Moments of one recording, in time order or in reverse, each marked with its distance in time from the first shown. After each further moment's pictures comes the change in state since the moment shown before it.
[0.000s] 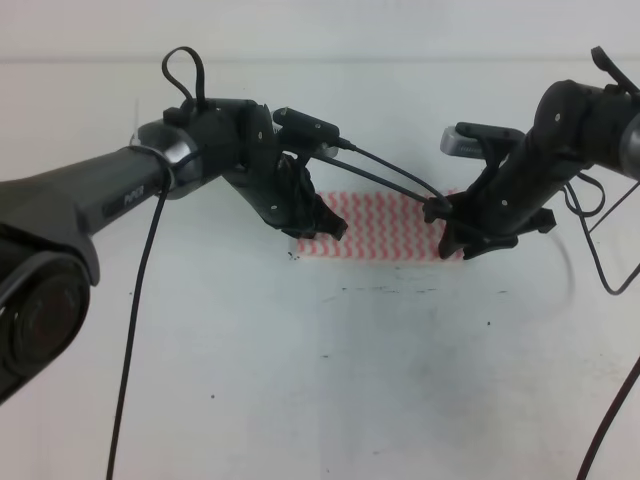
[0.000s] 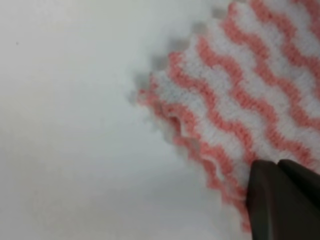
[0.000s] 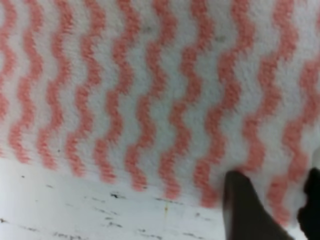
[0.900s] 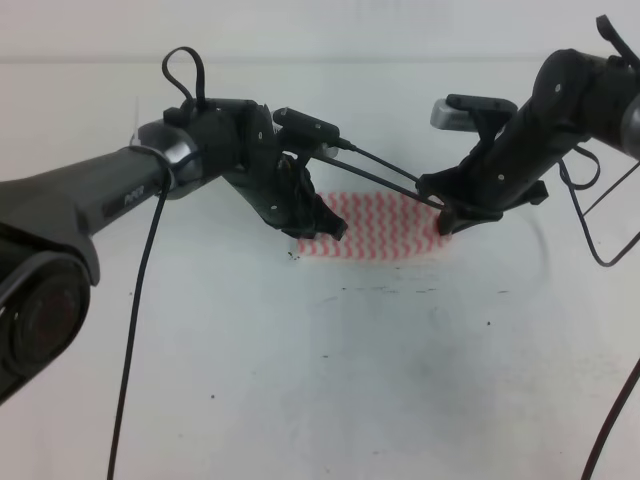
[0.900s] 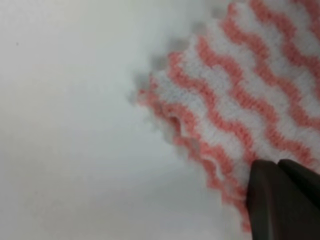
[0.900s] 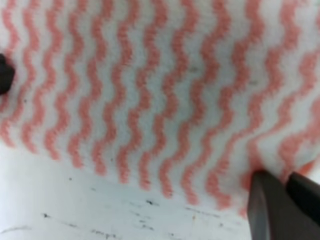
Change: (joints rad) left arm 0.000 0.000 0.000 0.003 -0.004 0.000; right arm 0.003 0.002 -0.093 0.012 0.053 -0.054
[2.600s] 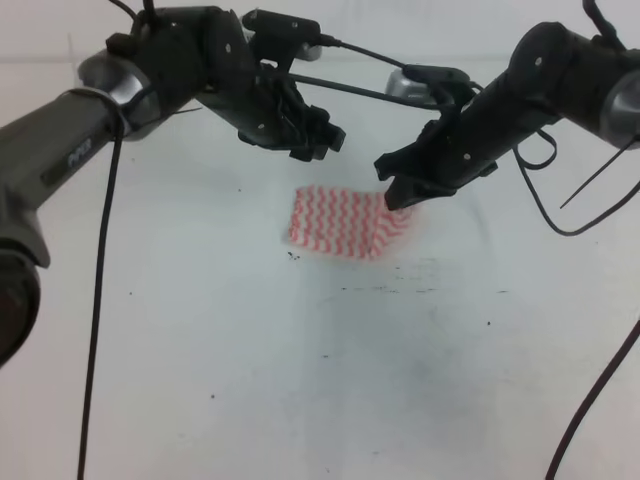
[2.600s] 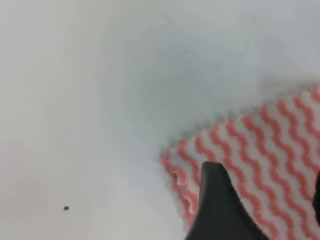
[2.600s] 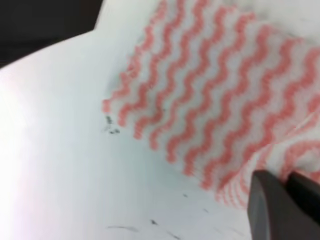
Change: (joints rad) left arm 0.033 -0.137 -0.147 -0.006 0.035 -0.108; right arm 0.057 -0.001 -0.109 0.176 0.019 -0.204
